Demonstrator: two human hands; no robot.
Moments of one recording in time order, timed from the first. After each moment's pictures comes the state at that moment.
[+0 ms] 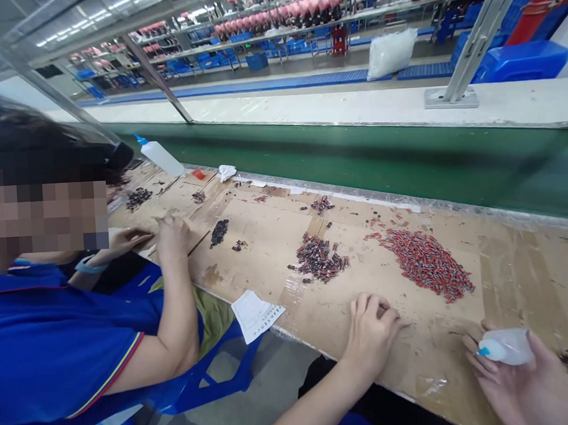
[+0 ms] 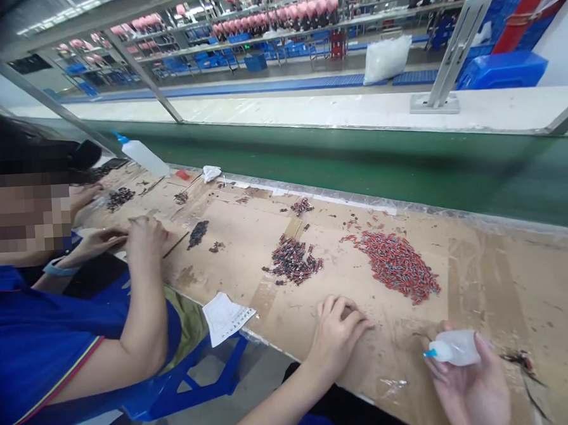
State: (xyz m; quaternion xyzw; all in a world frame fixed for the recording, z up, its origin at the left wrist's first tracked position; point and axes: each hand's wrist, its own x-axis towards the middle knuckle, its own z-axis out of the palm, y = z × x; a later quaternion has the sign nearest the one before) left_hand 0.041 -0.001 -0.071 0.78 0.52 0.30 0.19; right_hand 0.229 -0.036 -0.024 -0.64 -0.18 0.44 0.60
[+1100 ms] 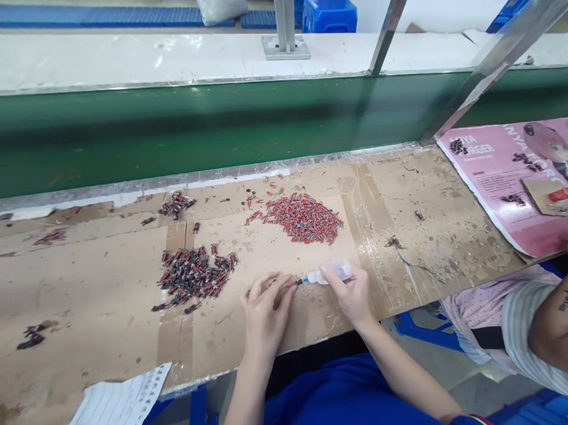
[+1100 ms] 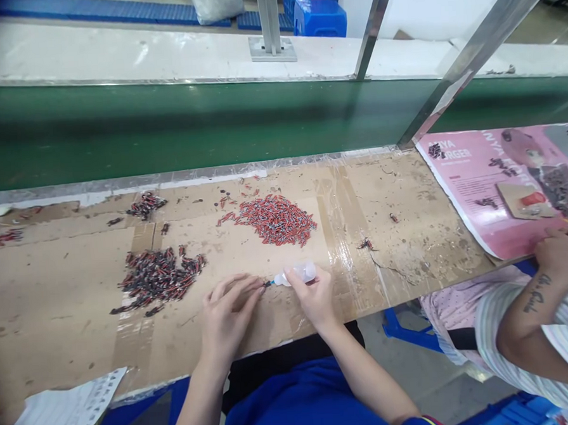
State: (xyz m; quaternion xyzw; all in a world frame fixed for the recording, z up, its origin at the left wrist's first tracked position) left_hand 0.006 0.004 -0.075 0.79 0.46 0.32 0.24; right_hand 0.161 -0.050 -0.047 -0.69 -0.26 0.34 0.59
